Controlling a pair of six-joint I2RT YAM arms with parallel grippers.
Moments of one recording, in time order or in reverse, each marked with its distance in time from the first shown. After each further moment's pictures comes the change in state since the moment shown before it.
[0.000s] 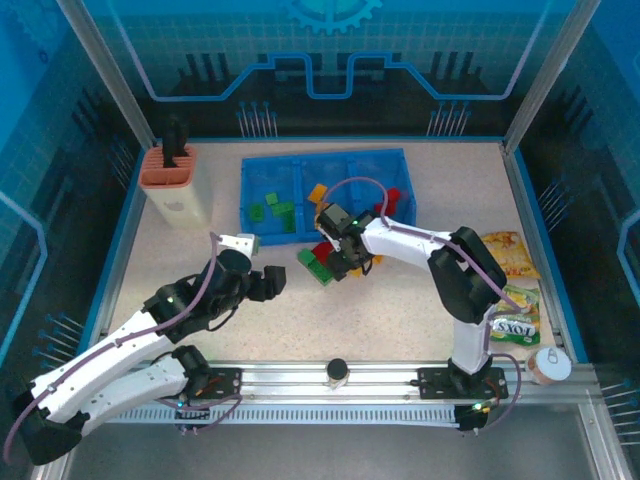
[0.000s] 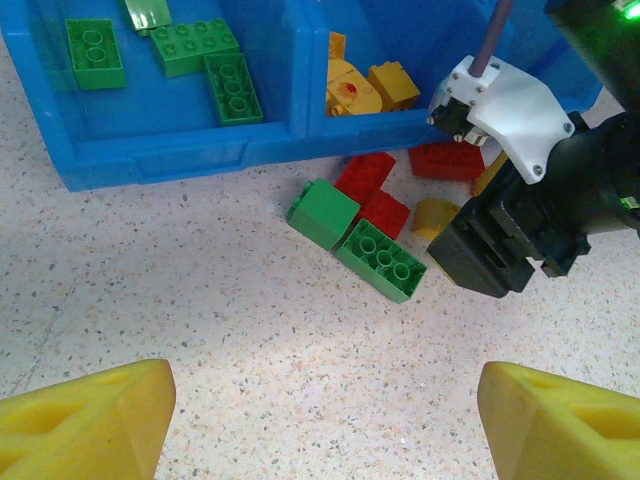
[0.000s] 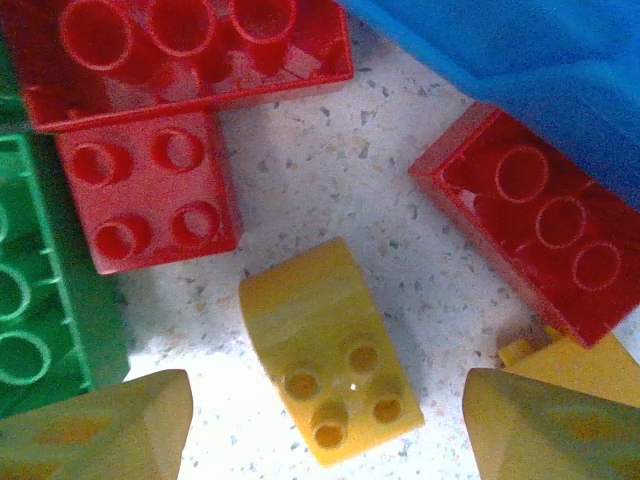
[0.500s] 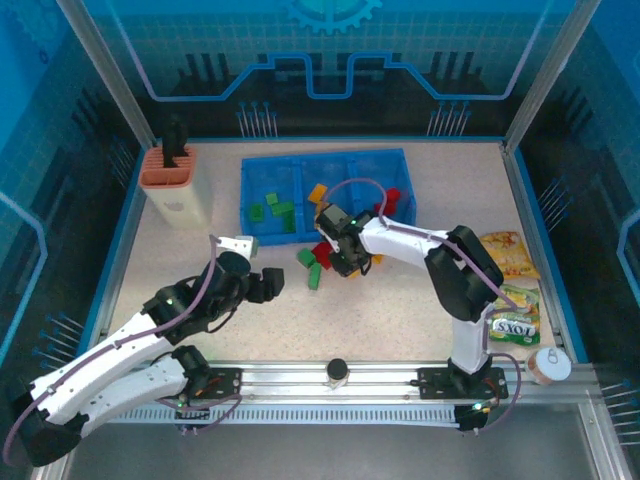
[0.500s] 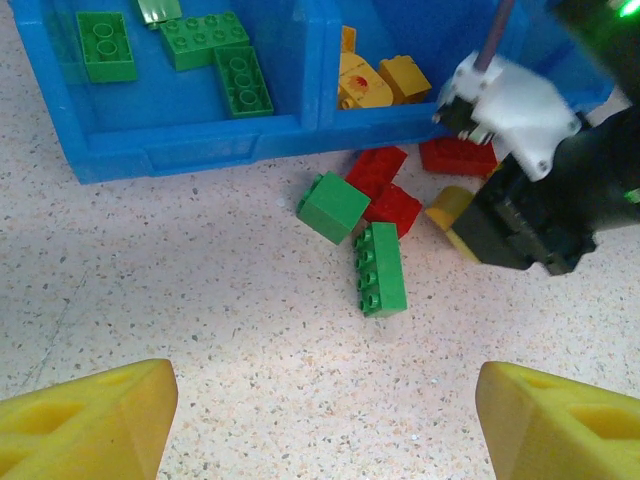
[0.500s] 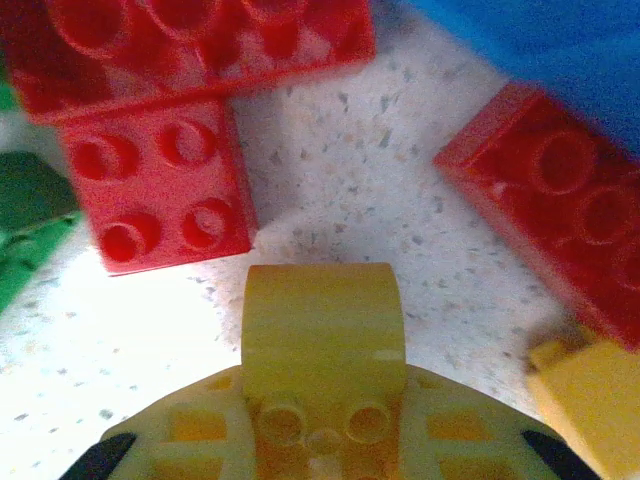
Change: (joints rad) left arm -0.001 -0.014 -0.017 -0.007 -0.010 0.000; right arm 0.003 -0.005 0.040 -0.035 -0.022 0.024
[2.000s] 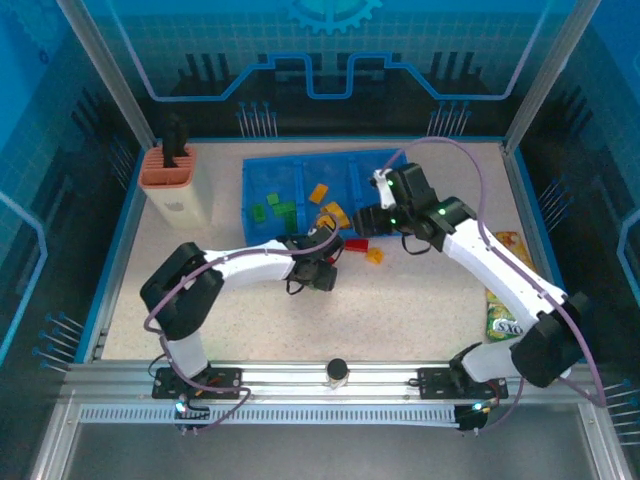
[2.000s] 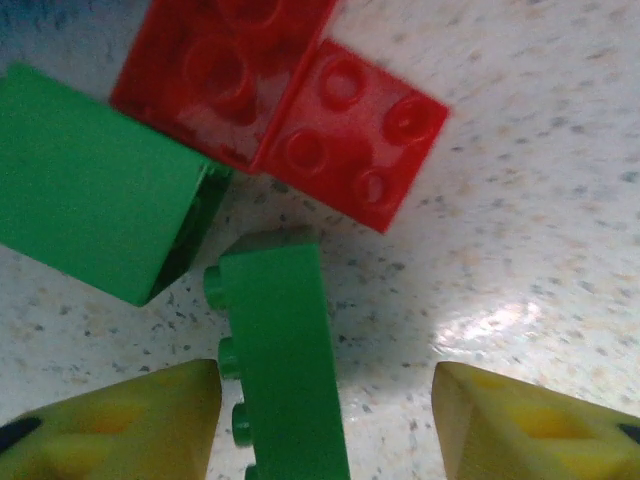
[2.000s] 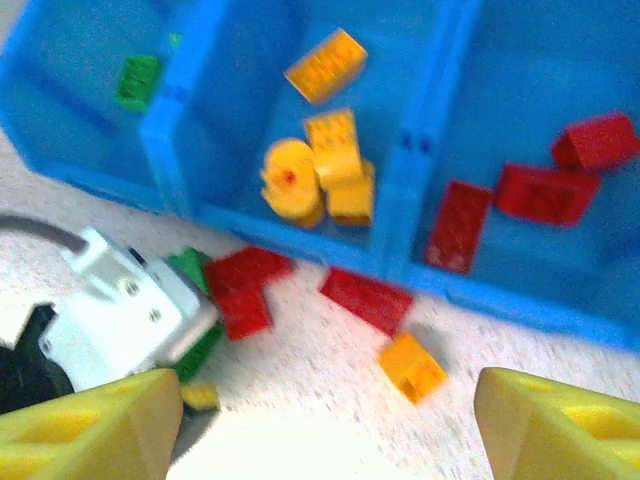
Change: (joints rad) left arm -0.016 1.046 0.402 0.090 0.152 0.066; right arm -0.228 -0.557 -0.127 0.082 -0.161 0.086
